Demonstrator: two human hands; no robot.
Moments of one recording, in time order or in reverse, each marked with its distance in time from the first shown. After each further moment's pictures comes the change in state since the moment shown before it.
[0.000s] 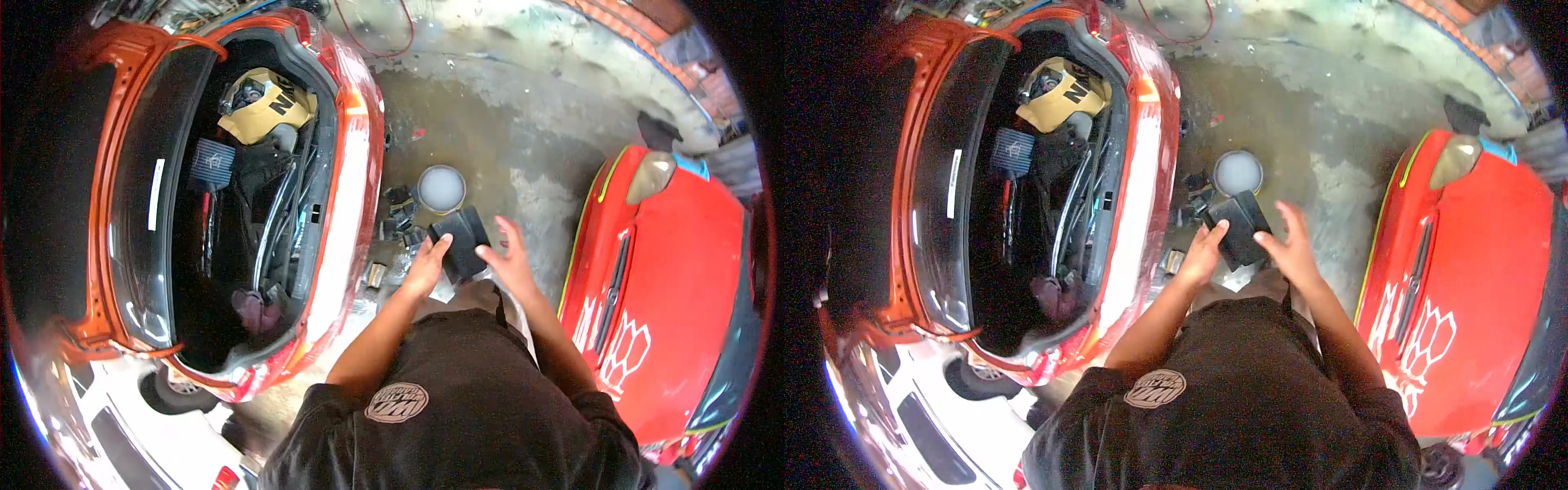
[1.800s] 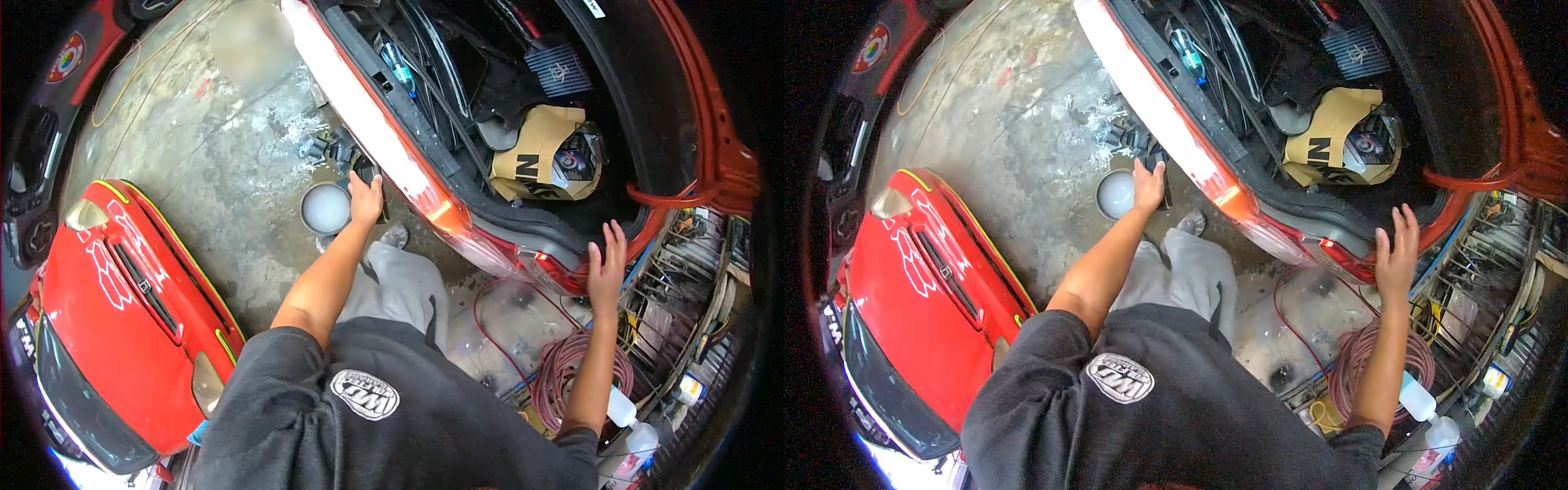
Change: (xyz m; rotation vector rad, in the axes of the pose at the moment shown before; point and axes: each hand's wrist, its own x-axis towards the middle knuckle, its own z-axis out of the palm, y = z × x) left_hand 0.446 0.037 -0.102 -0.813 2.250 -0.294; right_hand 0.747 -0.350 0.411 -0.568 -1.427 -1.908
